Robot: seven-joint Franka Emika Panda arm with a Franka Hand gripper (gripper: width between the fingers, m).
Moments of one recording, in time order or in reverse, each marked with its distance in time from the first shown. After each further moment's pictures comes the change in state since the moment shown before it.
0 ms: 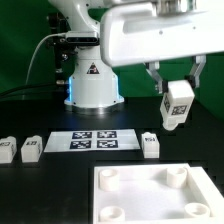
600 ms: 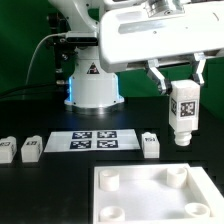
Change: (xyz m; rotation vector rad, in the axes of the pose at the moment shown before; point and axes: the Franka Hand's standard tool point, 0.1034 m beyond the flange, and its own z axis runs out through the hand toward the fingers) arm -0.009 0.002 0.008 0.003 0.396 -0.005
